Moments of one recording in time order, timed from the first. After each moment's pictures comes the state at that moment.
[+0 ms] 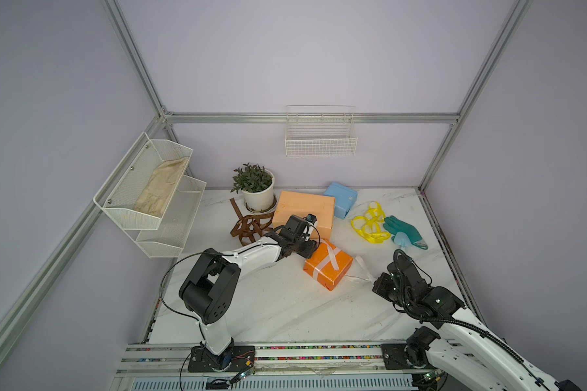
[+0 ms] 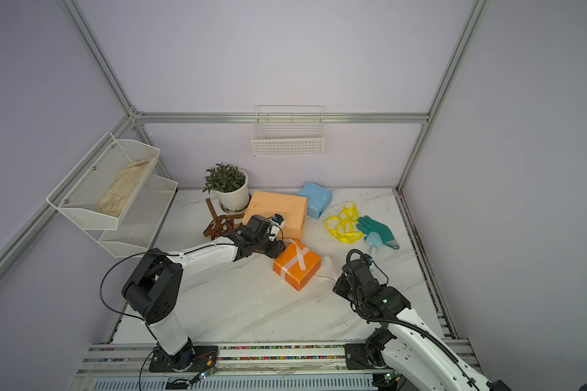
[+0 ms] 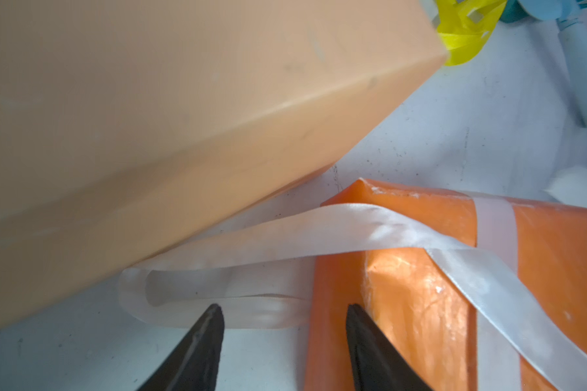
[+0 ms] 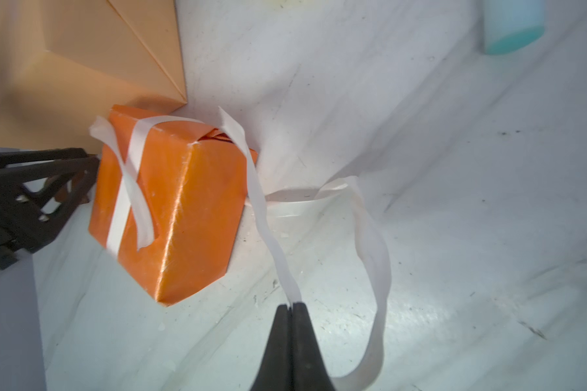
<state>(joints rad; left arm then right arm) -0.62 1.77 1.17 -0.25 0.09 -0.08 0.55 0.74 0.58 -0.77 0.13 1.01</state>
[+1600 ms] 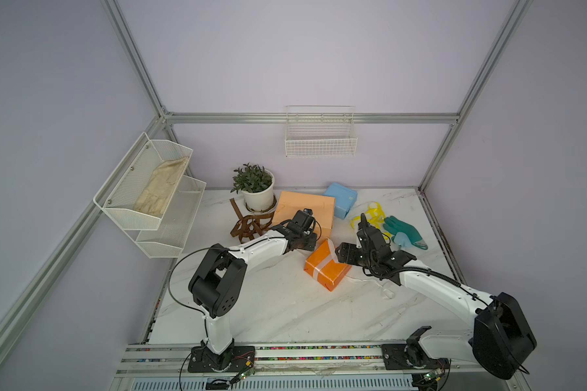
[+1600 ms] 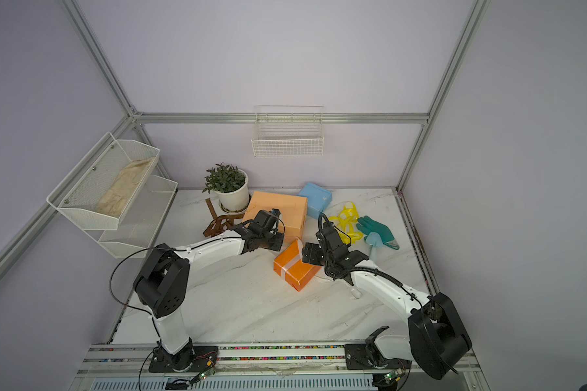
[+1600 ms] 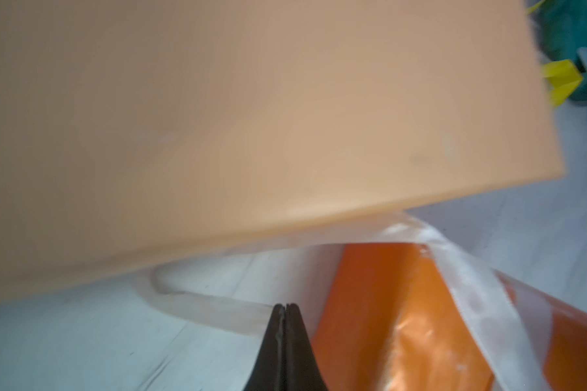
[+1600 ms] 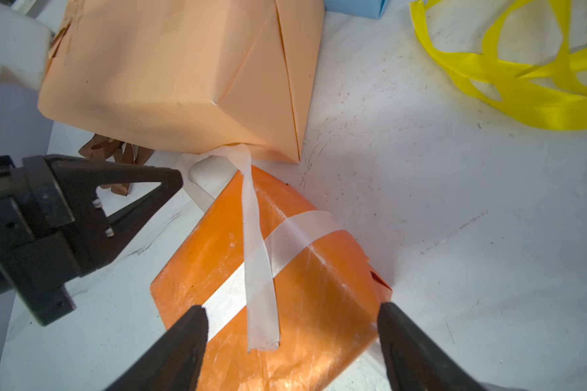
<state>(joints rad) -0.61 1.82 1.28 -0.39 -0.07 -0.34 0.54 1.32 0.83 -0.30 0.01 0.63</state>
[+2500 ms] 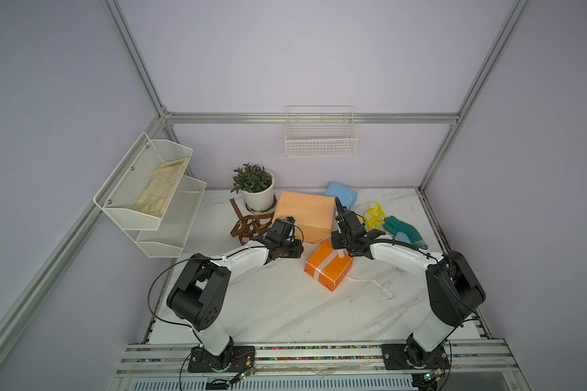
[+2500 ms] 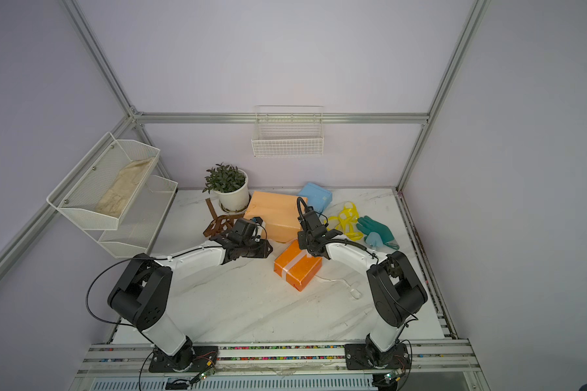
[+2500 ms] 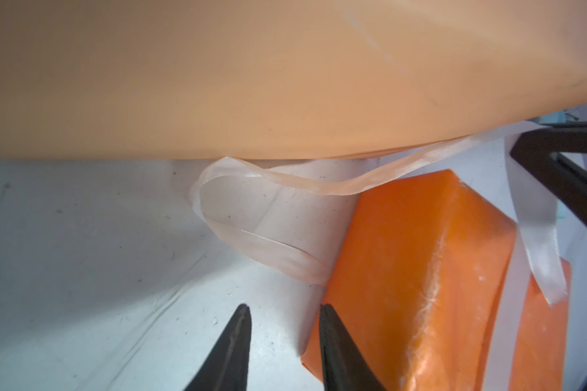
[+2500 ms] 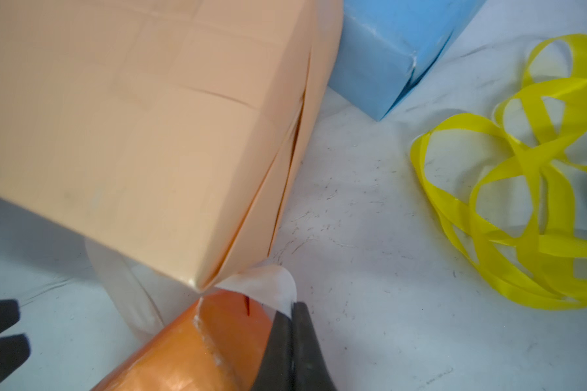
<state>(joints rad) -0.52 1.68 1.03 -0.23 0.18 -0.44 0.55 1.70 1.14 -0.29 0.25 0.30</state>
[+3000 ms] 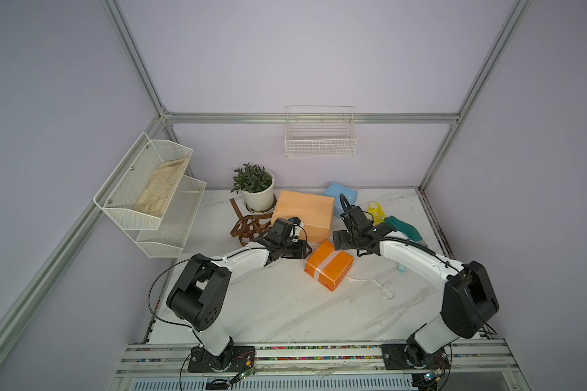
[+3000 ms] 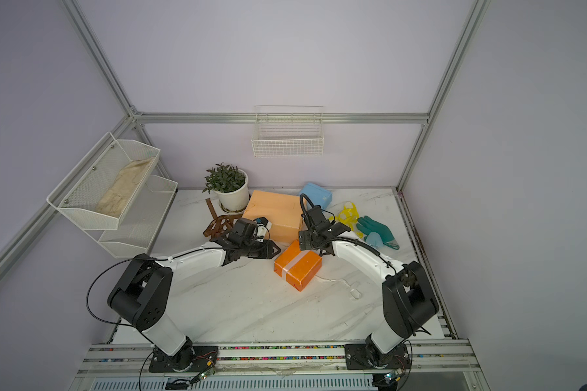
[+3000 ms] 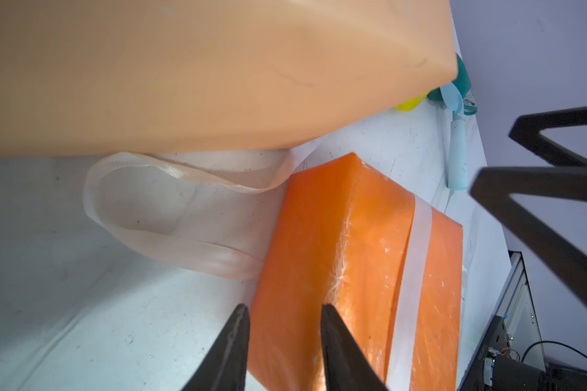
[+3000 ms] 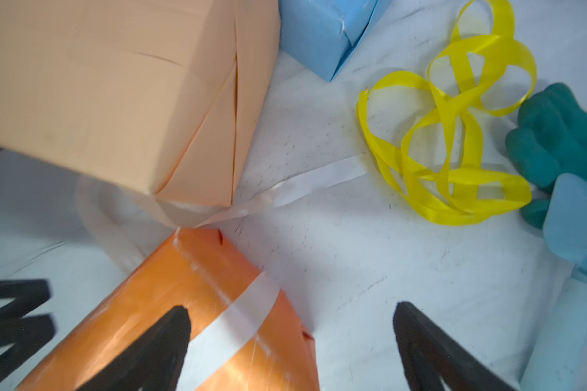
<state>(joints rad) -0.53 1.68 1.01 -0.16 0.35 -0.47 0.55 1.56 1.20 -0.62 0.23 0.42</state>
